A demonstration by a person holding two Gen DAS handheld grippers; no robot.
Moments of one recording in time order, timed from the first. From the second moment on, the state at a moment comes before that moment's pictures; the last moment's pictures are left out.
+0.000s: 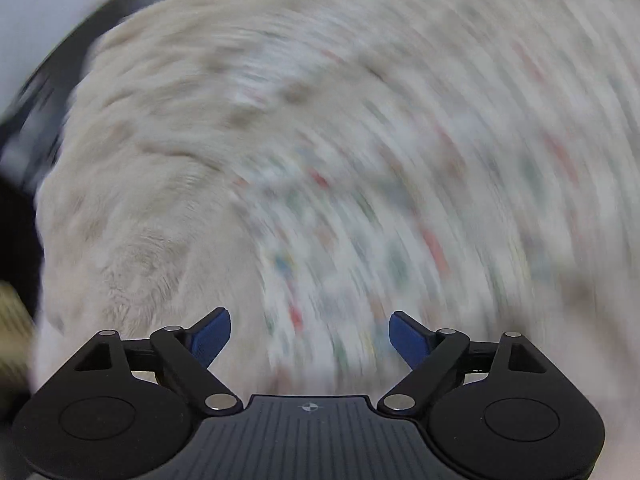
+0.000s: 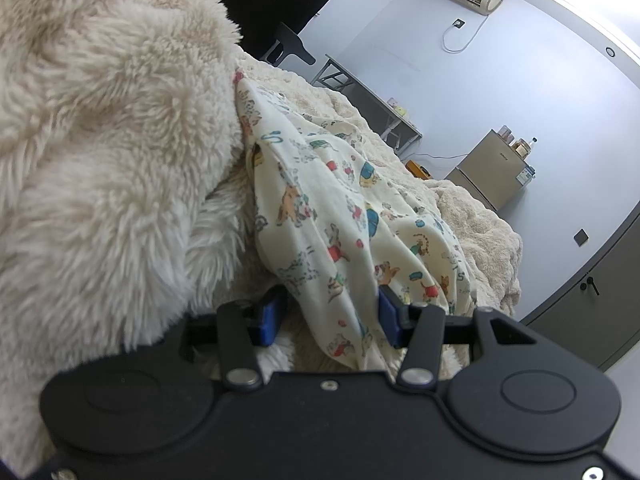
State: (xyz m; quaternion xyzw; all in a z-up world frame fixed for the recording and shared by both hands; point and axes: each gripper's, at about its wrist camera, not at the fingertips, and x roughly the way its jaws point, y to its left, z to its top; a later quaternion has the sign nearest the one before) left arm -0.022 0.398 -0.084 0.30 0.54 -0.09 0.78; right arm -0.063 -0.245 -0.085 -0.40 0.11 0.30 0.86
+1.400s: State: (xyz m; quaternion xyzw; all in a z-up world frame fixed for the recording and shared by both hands) left arm -0.091 0.186 -0.052 0.42 0.27 -0.28 0.82; right arm -0.053 -0.259 -0.113 -0.48 0.10 0.22 0.84
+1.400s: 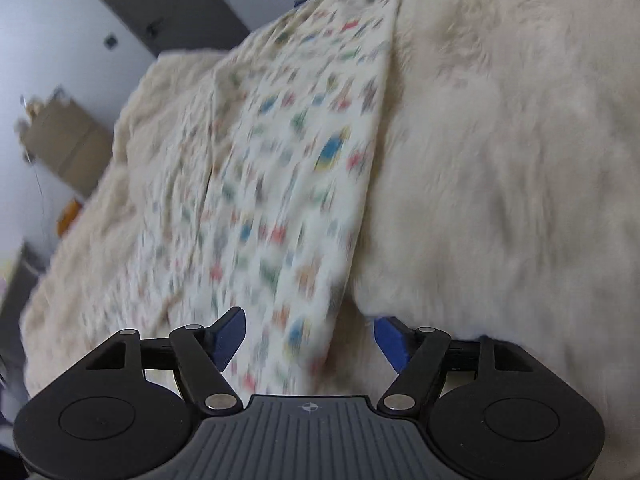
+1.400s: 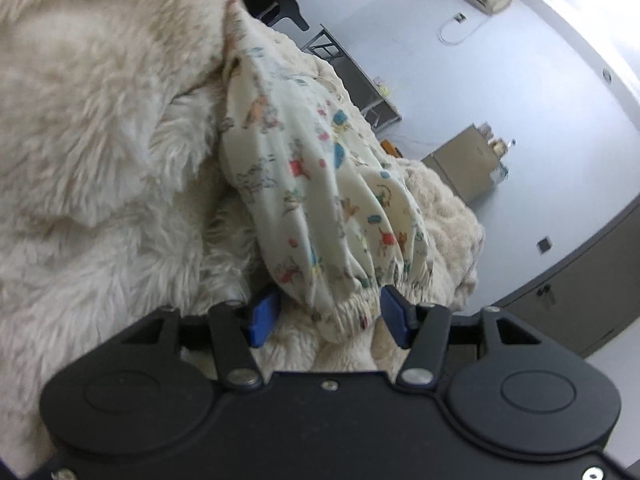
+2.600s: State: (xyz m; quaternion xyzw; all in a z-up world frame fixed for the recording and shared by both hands) left arm -0.058 0.146 -0.020 0.32 0.20 -0.18 0.91; right arm -0.057 -0.260 -0.123 -0.51 0.08 0.24 0.82
